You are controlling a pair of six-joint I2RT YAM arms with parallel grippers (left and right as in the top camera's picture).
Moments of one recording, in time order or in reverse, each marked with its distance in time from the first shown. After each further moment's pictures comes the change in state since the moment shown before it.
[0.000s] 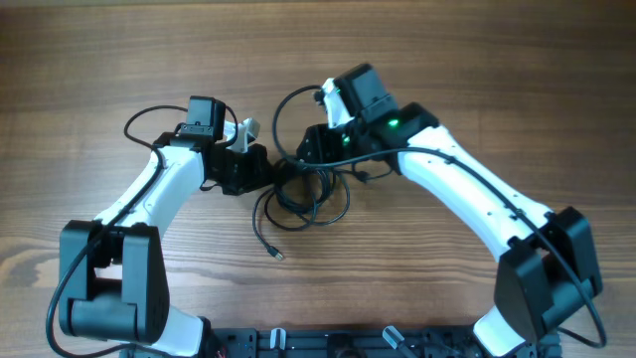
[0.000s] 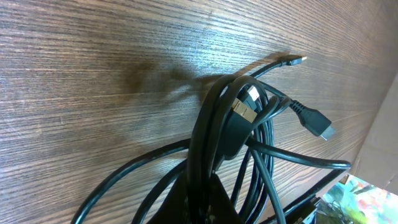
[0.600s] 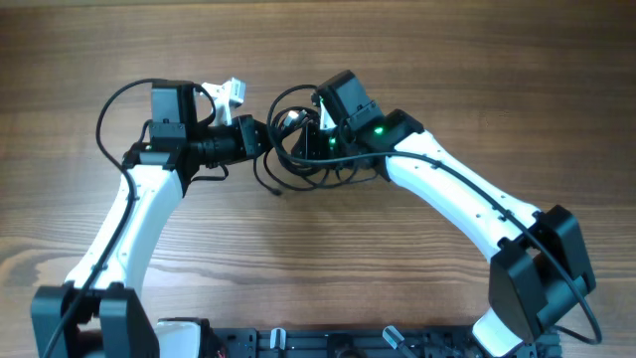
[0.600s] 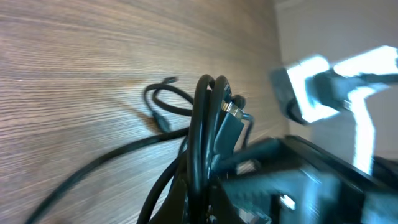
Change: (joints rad) left arm 0.058 -0.203 -0.009 0.254 0.232 -0.054; right arm 0.041 0.014 0.000 0.048 0.065 0.242
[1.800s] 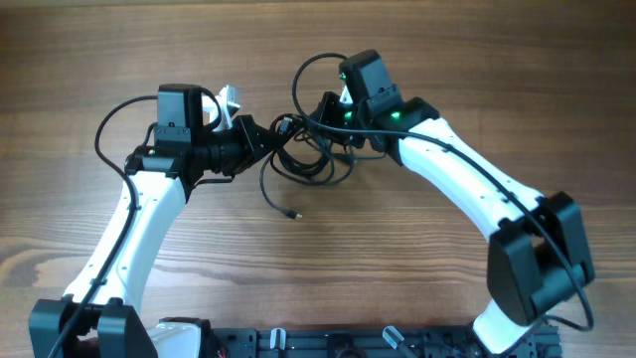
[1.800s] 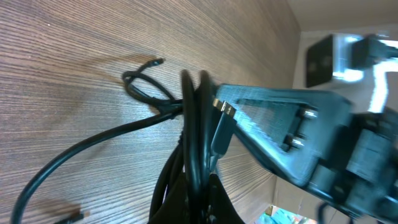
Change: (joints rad) left arm -0.039 -0.046 0.000 -0.068 -0.120 -0.265; right arm -0.104 0.050 0.000 0.152 0.022 0.178
